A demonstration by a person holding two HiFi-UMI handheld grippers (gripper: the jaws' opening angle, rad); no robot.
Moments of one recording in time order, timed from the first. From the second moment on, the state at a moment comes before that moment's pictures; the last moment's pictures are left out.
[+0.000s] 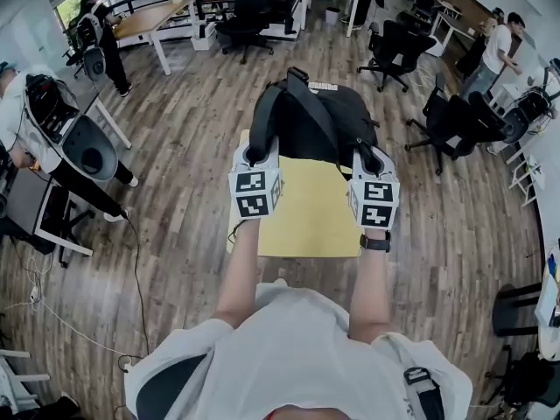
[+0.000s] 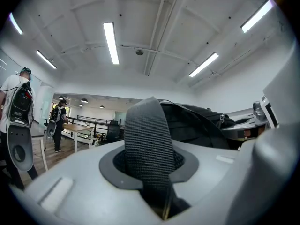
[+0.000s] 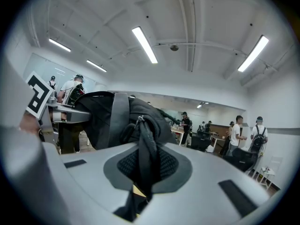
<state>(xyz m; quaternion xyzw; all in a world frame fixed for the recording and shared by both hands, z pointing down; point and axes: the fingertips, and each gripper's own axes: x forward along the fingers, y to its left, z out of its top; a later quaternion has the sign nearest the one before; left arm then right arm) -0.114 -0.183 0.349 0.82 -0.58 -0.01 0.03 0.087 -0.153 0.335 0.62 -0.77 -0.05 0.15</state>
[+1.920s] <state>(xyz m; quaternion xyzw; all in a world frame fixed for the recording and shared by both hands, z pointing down) -0.052 -0.363 0.508 0.81 -0.57 0.09 0.12 0.148 -0.330 0.499 0.60 -0.77 0.10 0.21</state>
